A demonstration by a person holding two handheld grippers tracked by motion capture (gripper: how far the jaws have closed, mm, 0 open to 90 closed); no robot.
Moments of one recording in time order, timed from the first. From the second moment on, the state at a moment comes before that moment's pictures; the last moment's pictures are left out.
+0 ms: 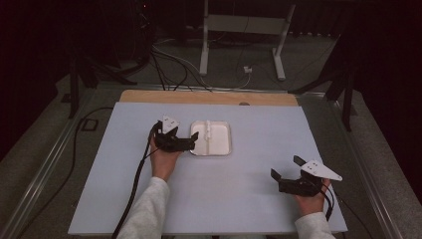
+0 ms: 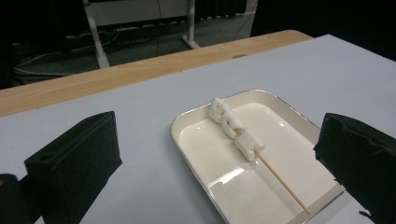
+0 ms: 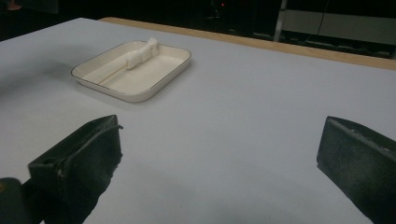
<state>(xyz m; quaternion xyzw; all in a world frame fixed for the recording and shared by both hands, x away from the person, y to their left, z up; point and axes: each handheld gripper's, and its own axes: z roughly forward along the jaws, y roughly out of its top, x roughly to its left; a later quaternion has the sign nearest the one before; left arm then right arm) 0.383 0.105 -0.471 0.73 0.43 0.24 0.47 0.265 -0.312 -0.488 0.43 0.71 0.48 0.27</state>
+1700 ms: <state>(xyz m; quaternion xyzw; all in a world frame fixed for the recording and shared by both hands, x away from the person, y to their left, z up) 0.405 0.034 -0.511 0.83 0.44 0.15 0.30 0.267 -0.312 -0.490 0.43 0.72 0.48 0.27</state>
